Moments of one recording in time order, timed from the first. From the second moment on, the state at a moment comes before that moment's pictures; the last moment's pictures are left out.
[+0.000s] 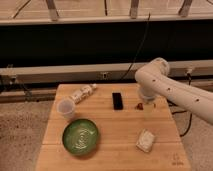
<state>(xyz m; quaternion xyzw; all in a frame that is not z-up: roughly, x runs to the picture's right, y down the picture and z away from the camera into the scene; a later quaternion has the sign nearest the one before) 0.209 0.068 0.739 -0.26 0.03 -0.10 0.96</state>
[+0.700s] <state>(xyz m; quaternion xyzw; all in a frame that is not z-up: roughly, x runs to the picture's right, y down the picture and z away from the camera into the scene) 0.178 0.058 0.771 -0.25 0.02 -0.15 0.96</state>
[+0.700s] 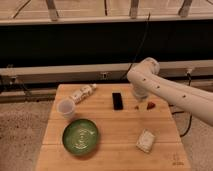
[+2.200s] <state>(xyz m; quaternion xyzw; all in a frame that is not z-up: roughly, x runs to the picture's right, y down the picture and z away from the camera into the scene) 0.129 0.052 0.844 -0.25 -0.04 -0.26 0.93</state>
